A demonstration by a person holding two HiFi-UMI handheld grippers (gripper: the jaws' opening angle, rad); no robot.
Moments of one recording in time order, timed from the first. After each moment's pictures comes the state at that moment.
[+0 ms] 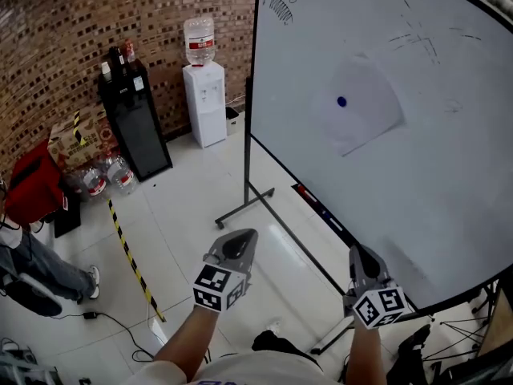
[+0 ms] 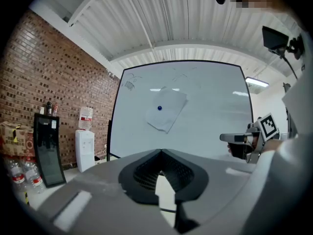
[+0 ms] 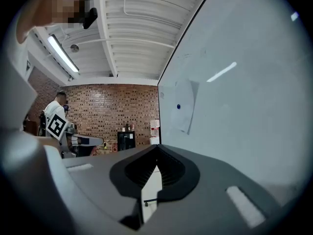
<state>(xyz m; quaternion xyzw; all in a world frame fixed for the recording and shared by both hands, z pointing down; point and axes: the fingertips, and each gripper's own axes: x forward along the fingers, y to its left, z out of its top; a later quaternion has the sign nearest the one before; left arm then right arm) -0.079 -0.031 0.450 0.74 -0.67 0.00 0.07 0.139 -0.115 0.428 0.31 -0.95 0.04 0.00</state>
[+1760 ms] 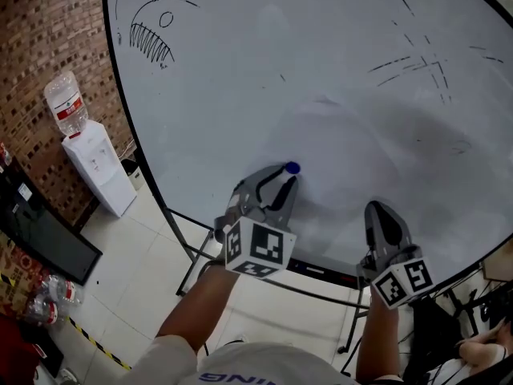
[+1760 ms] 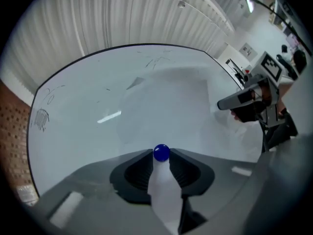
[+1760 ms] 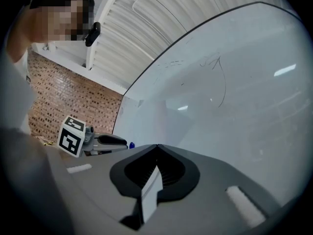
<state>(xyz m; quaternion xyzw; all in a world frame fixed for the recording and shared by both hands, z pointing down) -0.063 -0.409 0.282 0.85 -0.46 0.10 -0.24 0.082 -0.332 0.262 0.52 -0.84 -0.07 -0.08</state>
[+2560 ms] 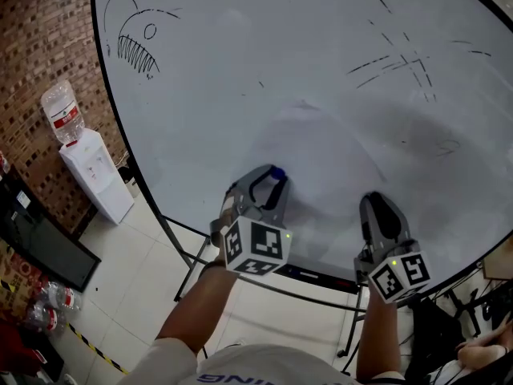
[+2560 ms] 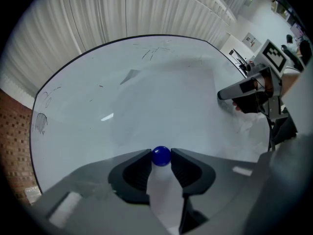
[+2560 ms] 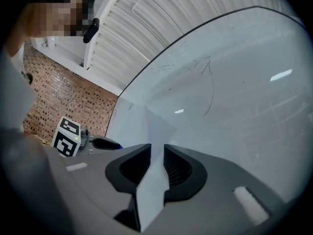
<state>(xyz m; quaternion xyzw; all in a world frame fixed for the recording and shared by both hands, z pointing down) -0.052 -0.425 0.283 0.83 -0.49 0.12 -0.23 0.107 -0.345 0.248 0.54 -0.83 -0.09 -0.09</state>
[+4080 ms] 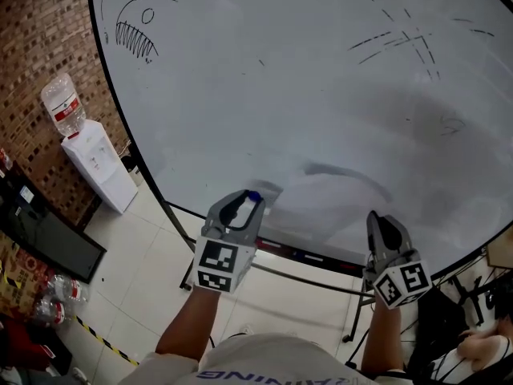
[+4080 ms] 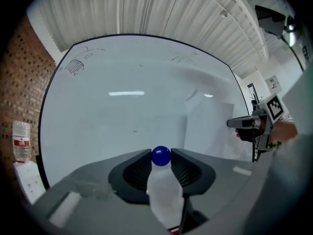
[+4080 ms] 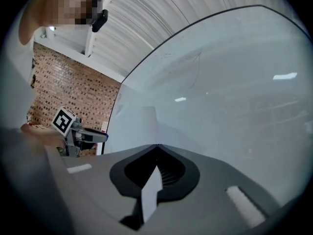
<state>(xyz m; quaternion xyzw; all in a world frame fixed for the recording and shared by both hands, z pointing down) -0.106 -0.375 0.353 0.88 -0.47 0.04 -0.05 0.128 -0.311 0.324 0.55 -0.83 -0.06 -0.01</state>
